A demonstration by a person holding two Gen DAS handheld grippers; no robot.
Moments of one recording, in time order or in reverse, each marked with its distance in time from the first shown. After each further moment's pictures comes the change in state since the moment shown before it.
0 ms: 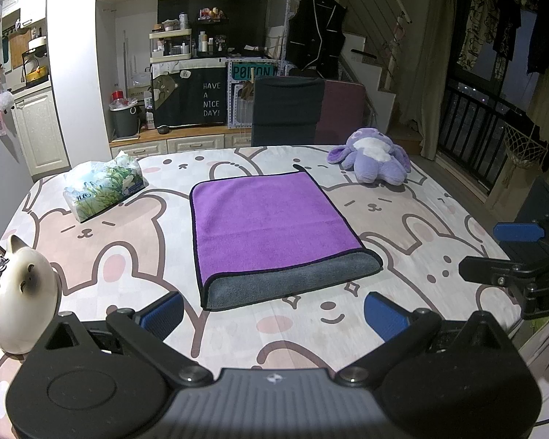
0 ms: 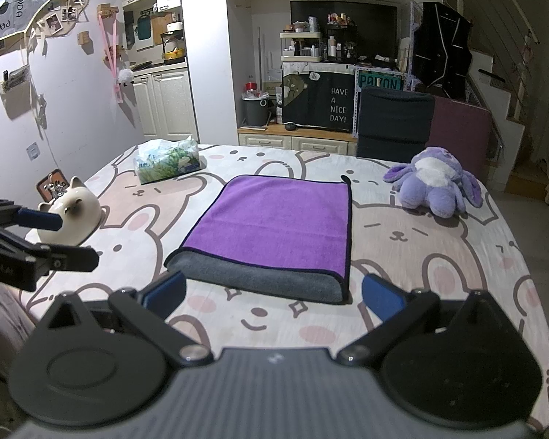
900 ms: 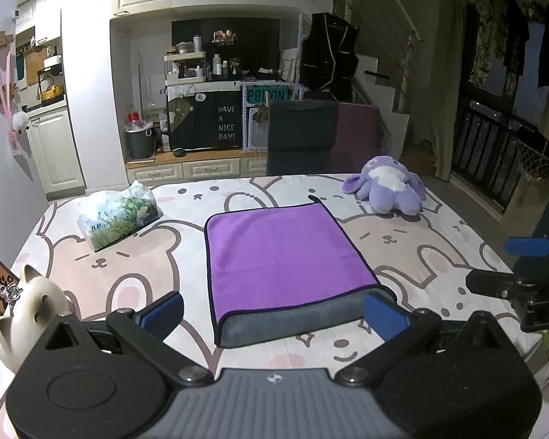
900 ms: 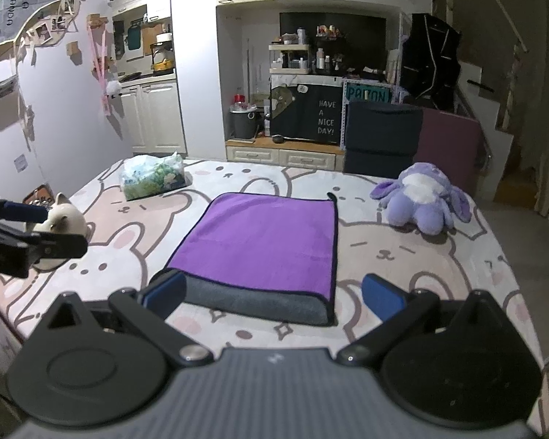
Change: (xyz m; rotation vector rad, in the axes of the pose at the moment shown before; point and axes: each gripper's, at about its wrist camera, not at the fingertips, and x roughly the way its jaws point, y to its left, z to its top) left arm 0.000 -0.001 0.032 -0.003 -0.075 0.056; right arm 0.006 -0.008 0.014 0.002 -0.043 -0.039
